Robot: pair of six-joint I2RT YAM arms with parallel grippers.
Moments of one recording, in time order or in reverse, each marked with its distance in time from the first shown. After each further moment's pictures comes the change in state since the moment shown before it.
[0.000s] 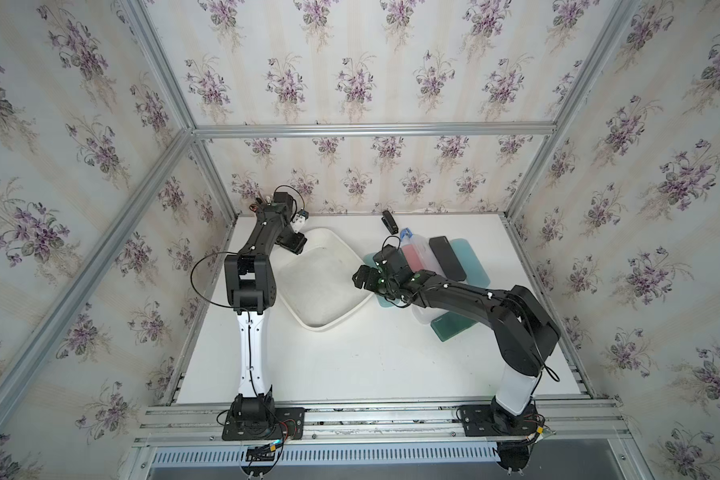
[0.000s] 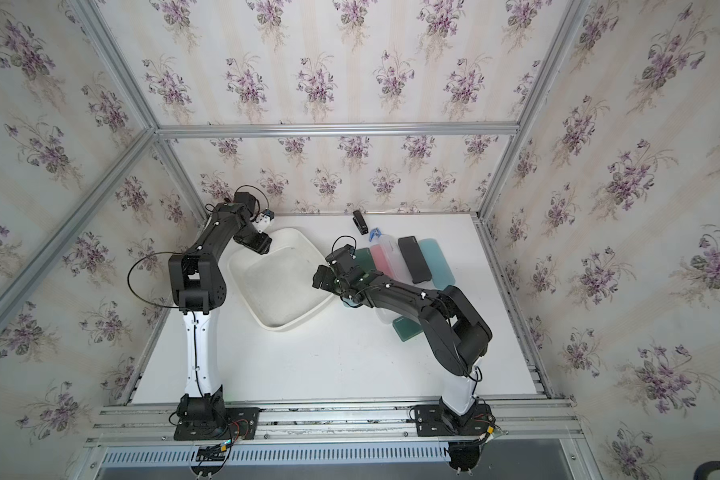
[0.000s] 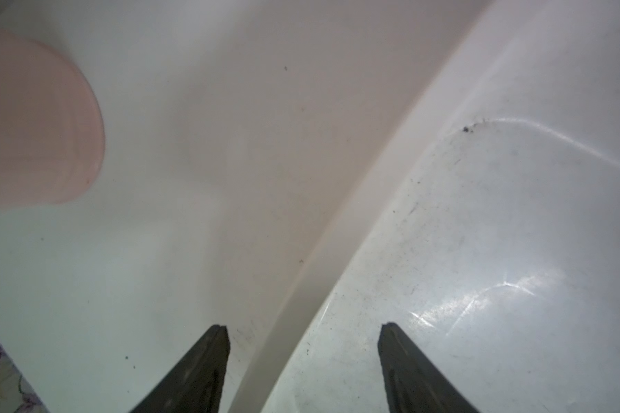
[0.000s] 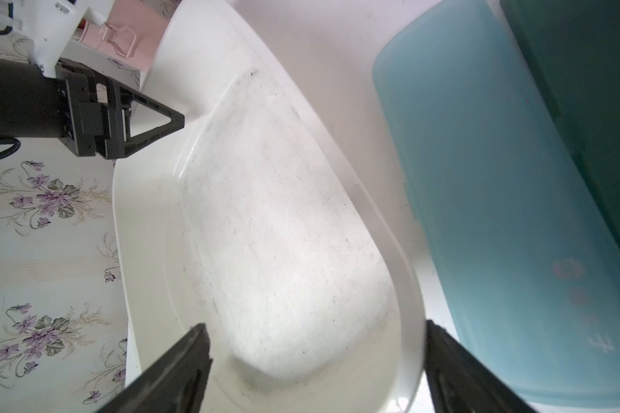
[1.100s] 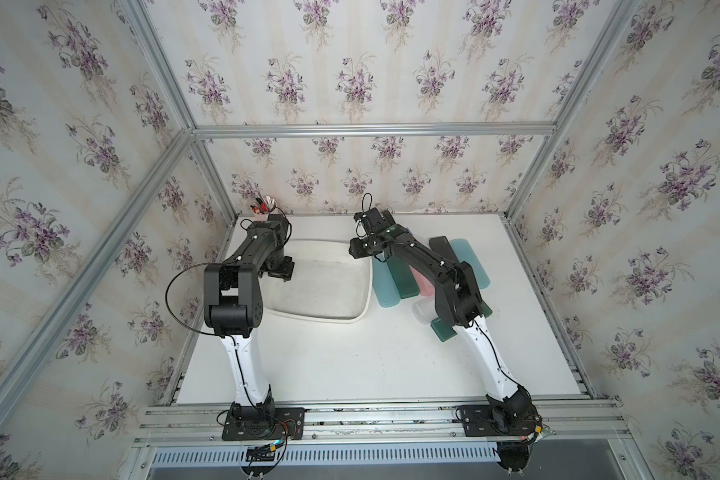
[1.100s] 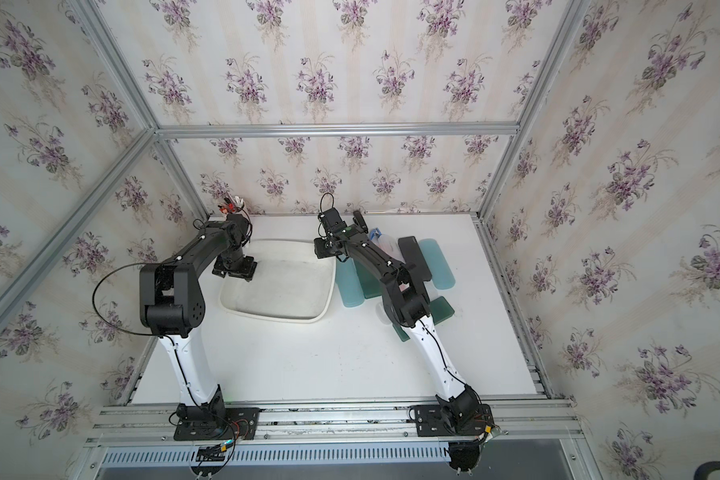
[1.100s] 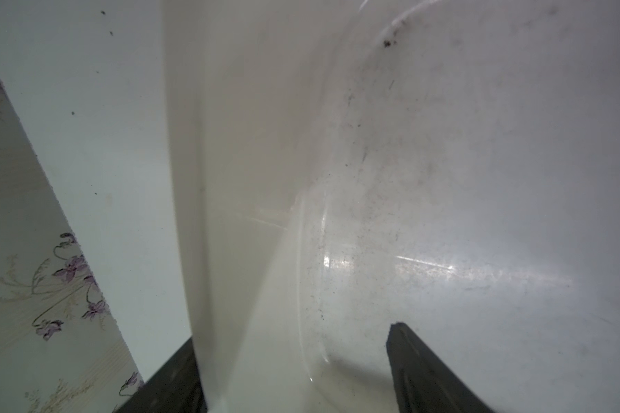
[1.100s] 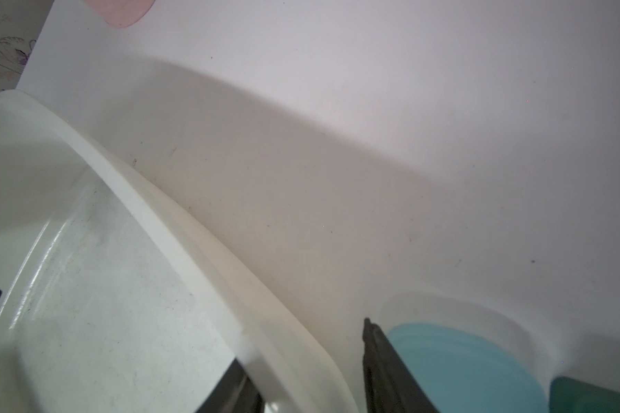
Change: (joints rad) left arm 0.001 -0.368 -0.573 0.002 -0.201 -0.365; right arm -0.161 0.712 1.070 -0.476 -0.134 -0.647
